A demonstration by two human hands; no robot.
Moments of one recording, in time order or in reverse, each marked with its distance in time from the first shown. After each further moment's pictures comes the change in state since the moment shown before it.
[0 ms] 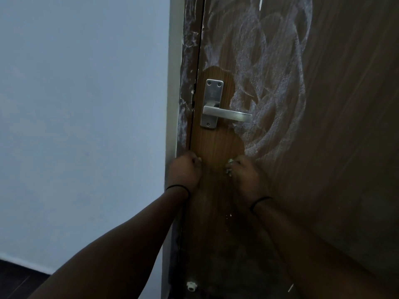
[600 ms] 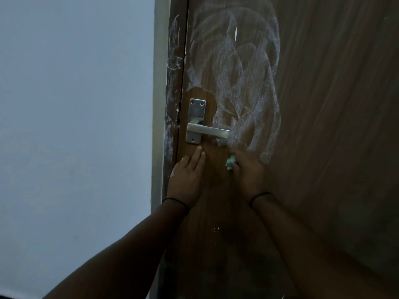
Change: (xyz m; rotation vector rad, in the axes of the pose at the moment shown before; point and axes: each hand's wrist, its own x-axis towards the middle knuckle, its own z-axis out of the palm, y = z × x) left_hand -0.006 0.033 0.006 0.464 0.041 0.533; right_hand 0.028 -0.002 -0.059 0.013 0.187 0.093
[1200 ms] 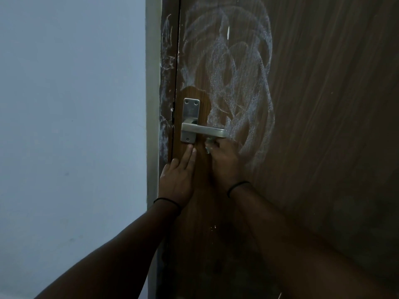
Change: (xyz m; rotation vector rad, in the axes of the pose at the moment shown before) left_hand -0.003 -0.010 0.003 0.046 -0.071 -0.061; right_hand 0.027 -0.013 0.038 -0.135 0.084 -0.262
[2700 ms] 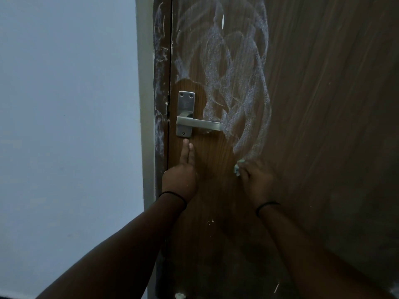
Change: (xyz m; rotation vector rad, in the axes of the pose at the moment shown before) left_hand 0.006 0.026 -0.006 0.038 -0.193 -0.133; right_hand -0.076 0.040 -0.049 0.045 -0.003 0.281
